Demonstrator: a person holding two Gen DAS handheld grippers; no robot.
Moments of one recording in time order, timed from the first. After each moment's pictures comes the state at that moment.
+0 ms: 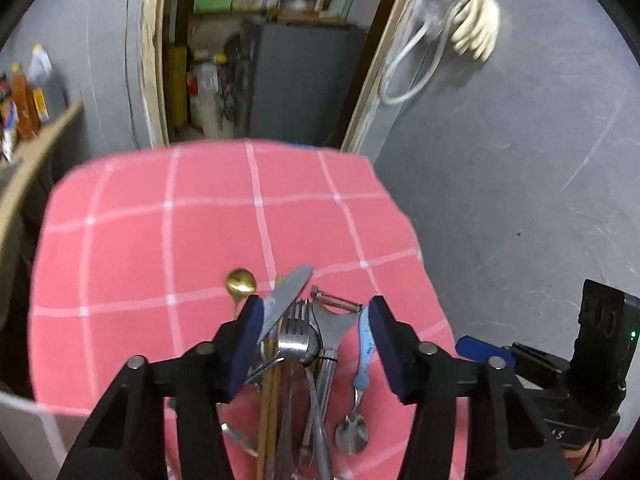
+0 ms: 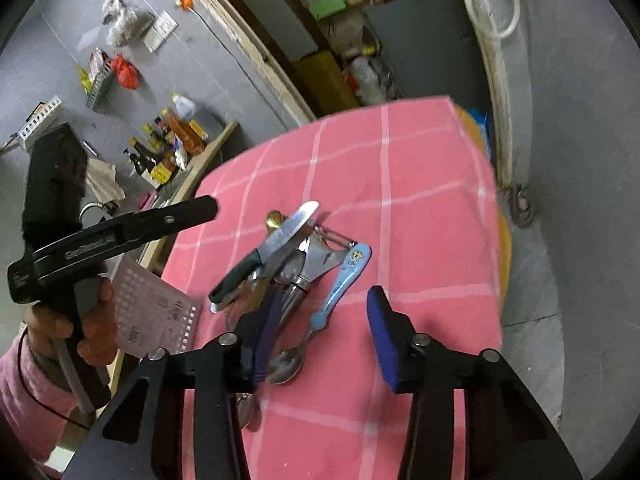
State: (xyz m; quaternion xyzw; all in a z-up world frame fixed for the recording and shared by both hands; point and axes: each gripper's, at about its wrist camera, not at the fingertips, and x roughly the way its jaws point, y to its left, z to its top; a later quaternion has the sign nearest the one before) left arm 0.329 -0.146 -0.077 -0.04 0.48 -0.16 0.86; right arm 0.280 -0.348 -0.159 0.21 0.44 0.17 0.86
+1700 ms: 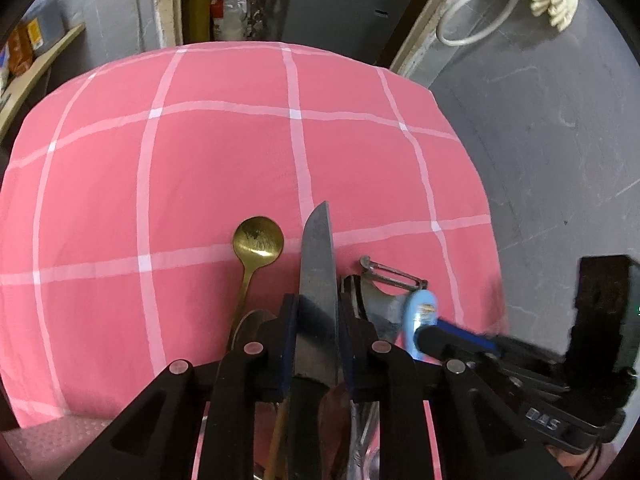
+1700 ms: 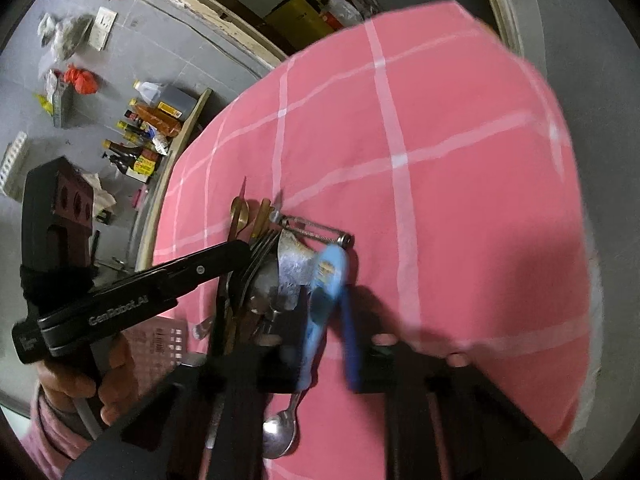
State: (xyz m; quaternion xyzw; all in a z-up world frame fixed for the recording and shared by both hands) left arm 0.371 -0.149 -0.149 -0.06 0.58 -0.12 0.80; right arm 0.343 -0.316 -0.238 0.30 0.52 0.18 0.78
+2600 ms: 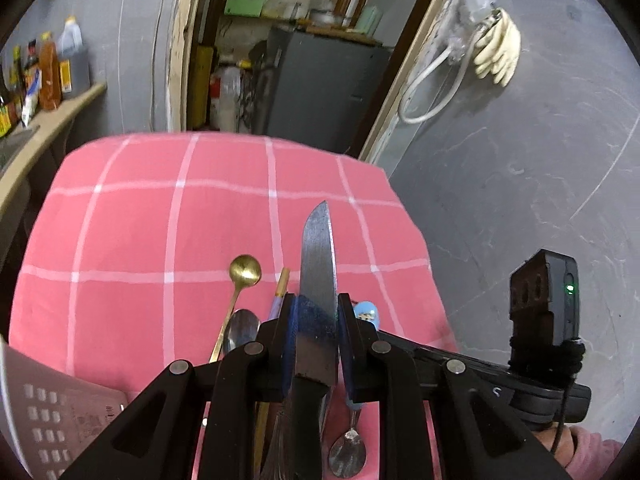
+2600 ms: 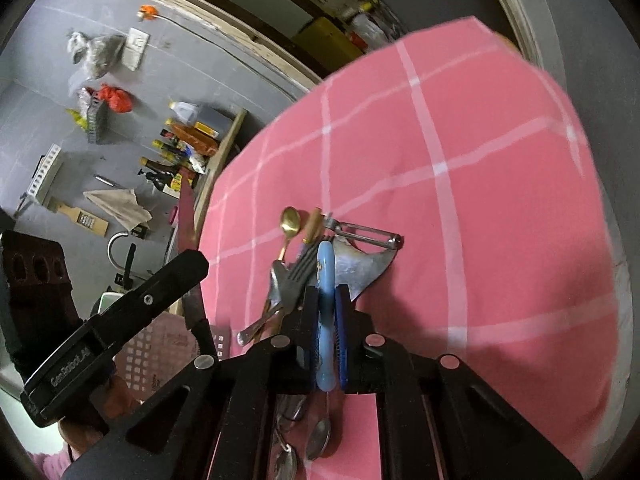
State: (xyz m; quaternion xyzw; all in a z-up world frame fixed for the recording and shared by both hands) left arm 0.295 -0.135 -0.089 -0.09 0.43 -0.13 0.89; right arm 0.321 -0.310 -0.207 0.31 0.45 0.22 0.80
